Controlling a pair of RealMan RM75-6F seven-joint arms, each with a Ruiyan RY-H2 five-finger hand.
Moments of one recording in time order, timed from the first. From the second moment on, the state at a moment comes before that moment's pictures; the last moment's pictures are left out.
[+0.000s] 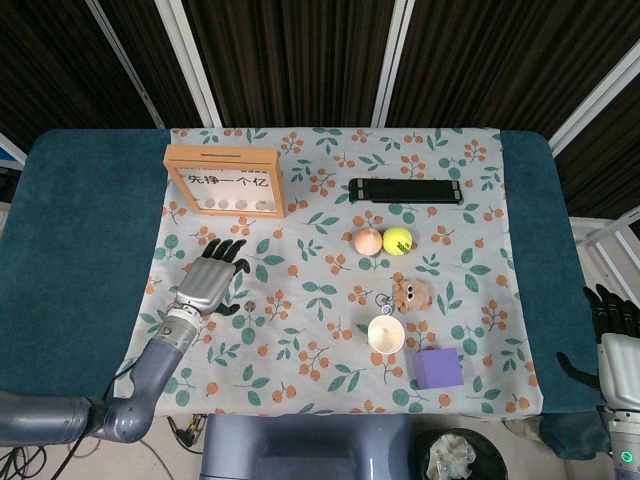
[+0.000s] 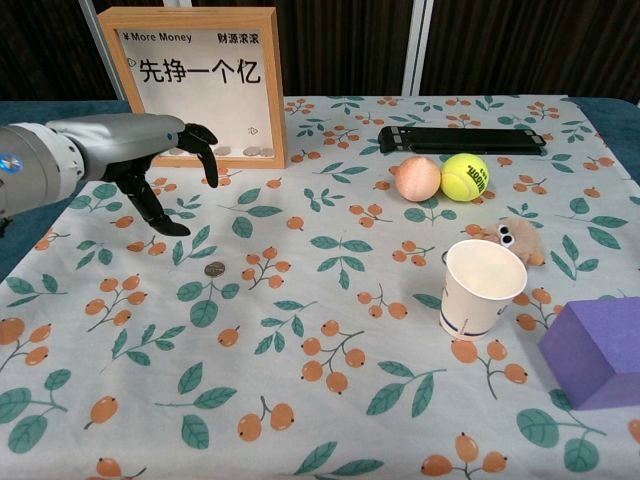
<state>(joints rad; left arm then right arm) -0.91 -1.49 -0.05 -1.70 0.72 1.12 0.56 0.03 -1.10 0.12 -1.71 -1.35 1.49 -0.08</state>
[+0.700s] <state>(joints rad) -0.90 -1.66 -0.06 -1.44 0.77 1.02 0.56 0.03 -1.09 0.12 -1.72 -1.35 1.48 -0.08</state>
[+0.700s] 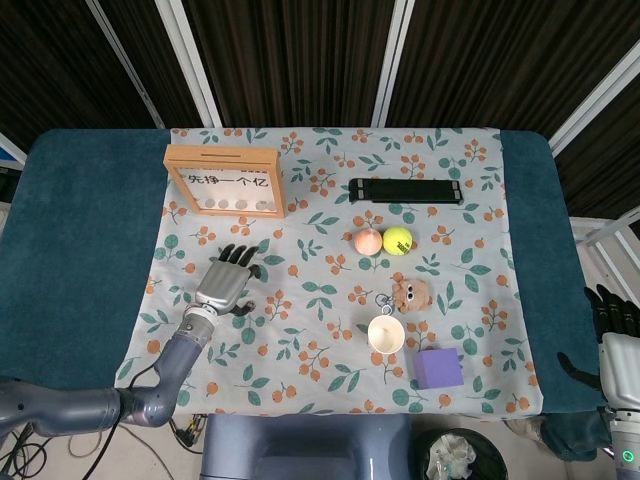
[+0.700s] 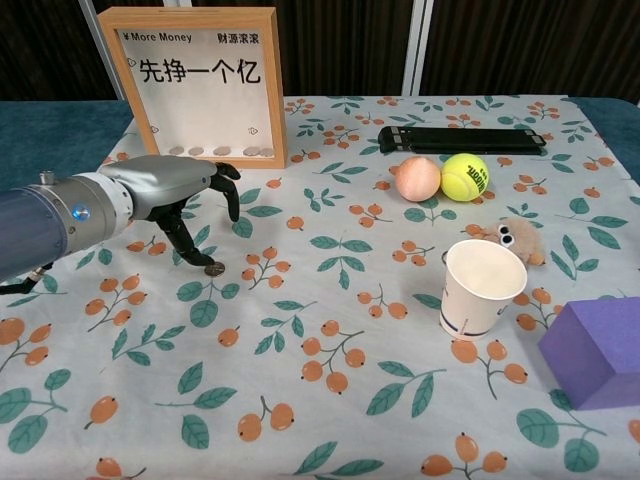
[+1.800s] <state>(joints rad) -0.86 -1.74 -0.07 -1.36 0.88 1.05 0.64 0.03 -1.09 0.11 -1.72 -1.34 1.48 -0.09</state>
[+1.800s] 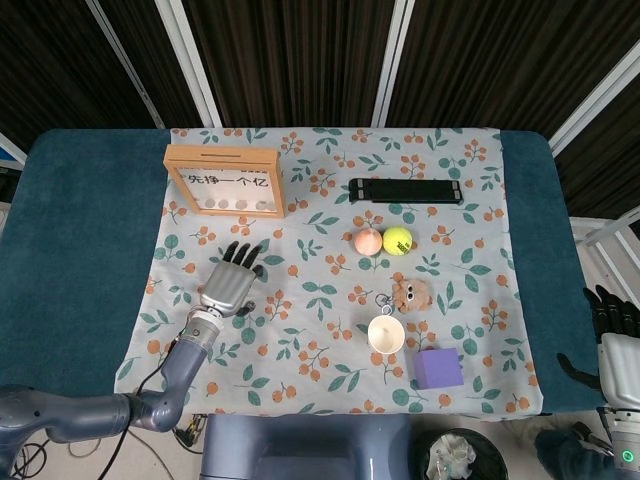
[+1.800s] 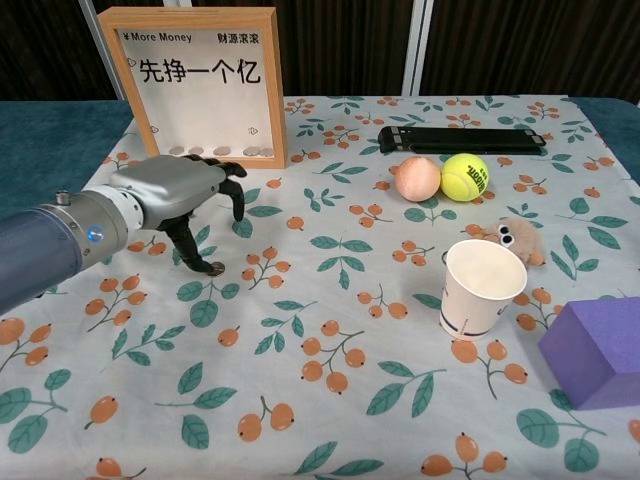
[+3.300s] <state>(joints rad) -0.83 -1.77 -0.10 -1.32 0.90 1.01 0.69 0.03 -1.09 0.11 -1.72 -1.34 1.48 -0.10</state>
